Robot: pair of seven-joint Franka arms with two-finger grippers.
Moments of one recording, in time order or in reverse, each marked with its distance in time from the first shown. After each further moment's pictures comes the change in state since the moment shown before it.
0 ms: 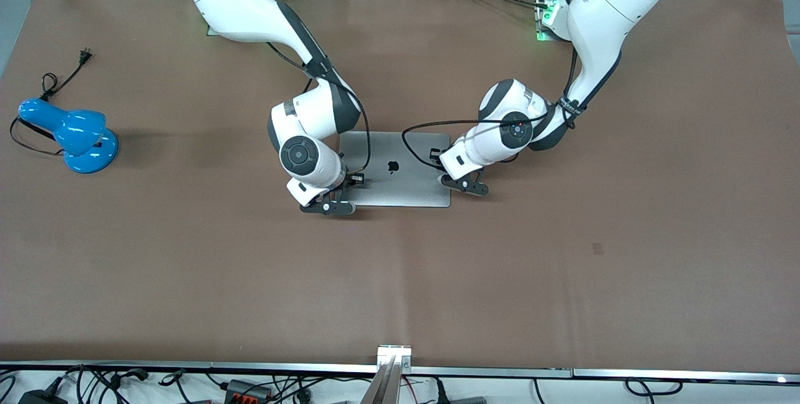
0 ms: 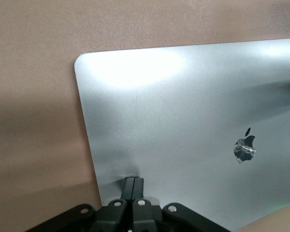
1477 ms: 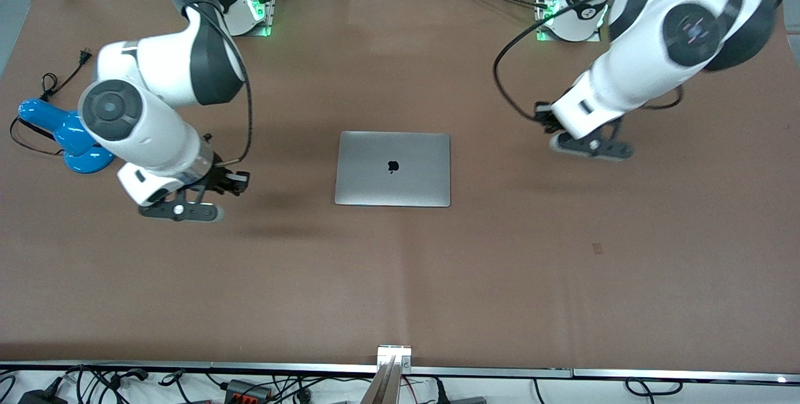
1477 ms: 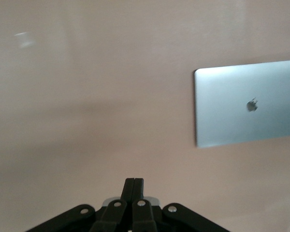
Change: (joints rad) left arm 0.194 -0.603 0.100 0.207 0.002 -0.917 0.072; right arm -0.013 -0.308 -0.331 0.173 -0.139 -0.413 -0.162
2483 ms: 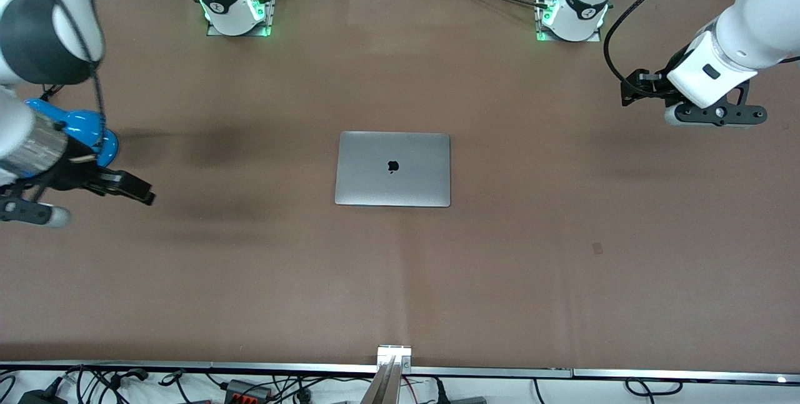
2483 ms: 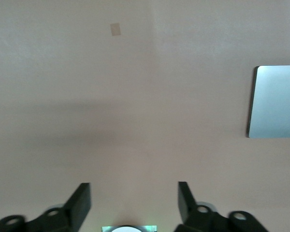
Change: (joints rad) left arm -0.027 -0.099 0.219 0.024 0.081 -0.149 0.113; right arm -0.493 -0.100 0.317 0.078 -0.037 -0.031 -0.073
